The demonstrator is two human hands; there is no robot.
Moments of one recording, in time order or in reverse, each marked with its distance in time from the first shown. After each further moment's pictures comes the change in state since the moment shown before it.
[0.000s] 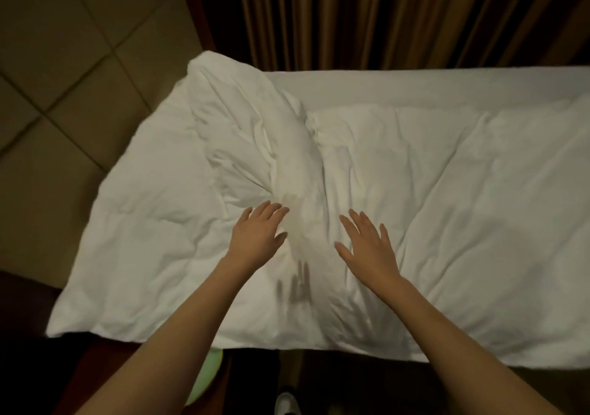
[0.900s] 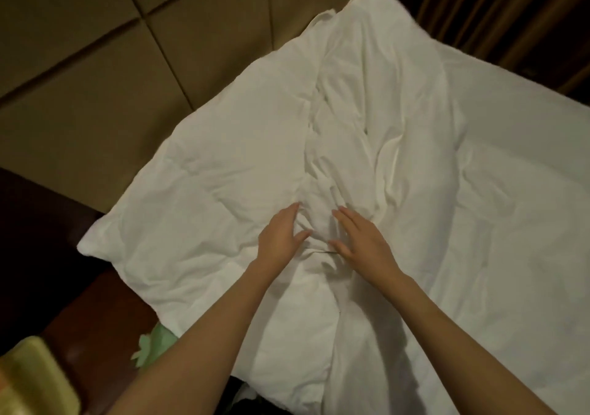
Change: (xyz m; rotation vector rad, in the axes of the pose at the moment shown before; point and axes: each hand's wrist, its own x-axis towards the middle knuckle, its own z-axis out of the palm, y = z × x) left_hand 0.095 -0.147 0.083 -0.631 0.032 -0.825; right_hand 0.266 -0.117 0.058 0.054 -0.279 -0.618
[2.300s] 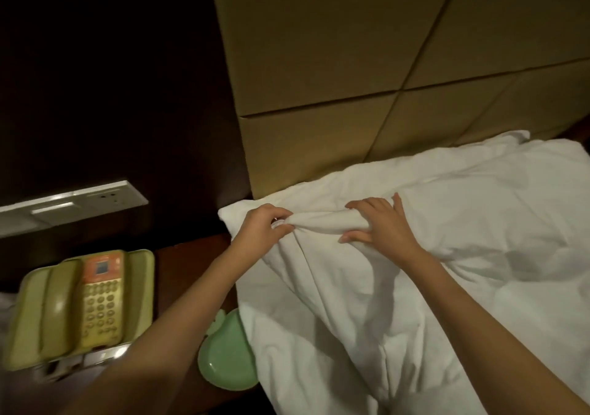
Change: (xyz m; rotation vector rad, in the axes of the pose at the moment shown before) left_hand -0.087 -0.143 -0.212 -0.297 0.484 -0.268; right_hand 0.174 -0.223 -0.006 -0.323 -0.144 -0.628
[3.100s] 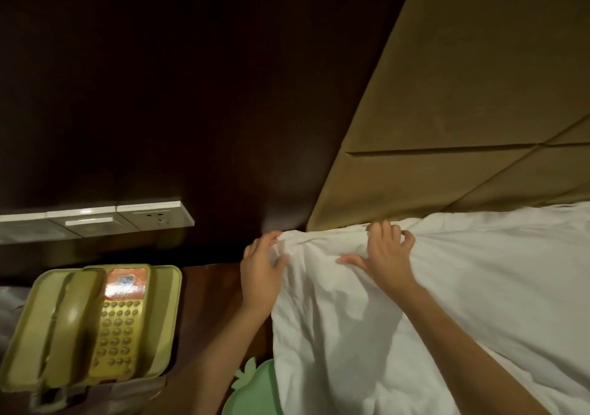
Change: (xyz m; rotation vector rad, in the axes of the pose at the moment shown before) left_hand 0.026 -0.135 -0.006 -0.199 0.391 -0.341; right_hand 0.116 -0.080 0.097 -0.332 0.143 0.058
